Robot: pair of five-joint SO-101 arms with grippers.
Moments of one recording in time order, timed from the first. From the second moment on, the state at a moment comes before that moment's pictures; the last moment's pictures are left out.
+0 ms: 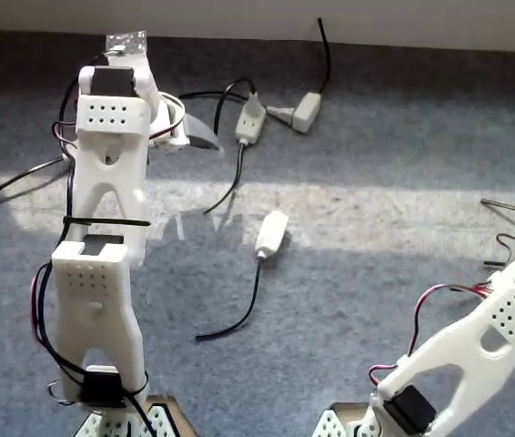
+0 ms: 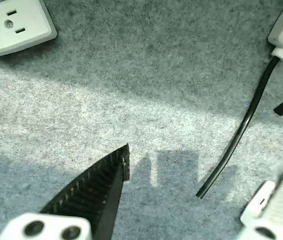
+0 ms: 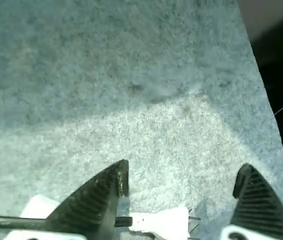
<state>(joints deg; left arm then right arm) -3.7 39.7 -54.0 101.0 15.3 47.5 65.4 -67.9 50.8 43.0</state>
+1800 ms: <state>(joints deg) 0.0 39.7 -53.9 101.0 15.3 58.4 64.2 -70.3 97.0 -18.2</state>
